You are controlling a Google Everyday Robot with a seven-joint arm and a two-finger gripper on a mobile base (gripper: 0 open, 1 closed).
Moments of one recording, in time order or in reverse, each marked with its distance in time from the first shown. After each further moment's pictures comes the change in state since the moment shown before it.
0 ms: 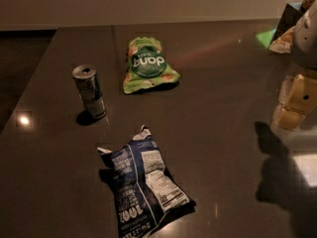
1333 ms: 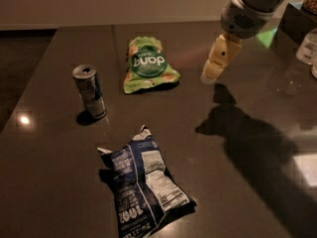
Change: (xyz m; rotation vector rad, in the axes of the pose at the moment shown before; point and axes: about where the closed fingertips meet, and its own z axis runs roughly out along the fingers) arm -0.094 -0.107 0.061 0.040 -0.087 0.152
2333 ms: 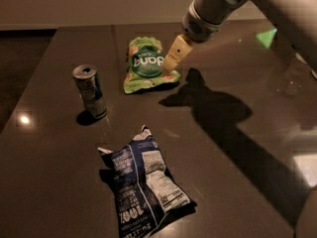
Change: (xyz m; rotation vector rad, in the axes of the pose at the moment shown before) arm -0.076 -0.031 0.085 -0.043 -0.116 0.185
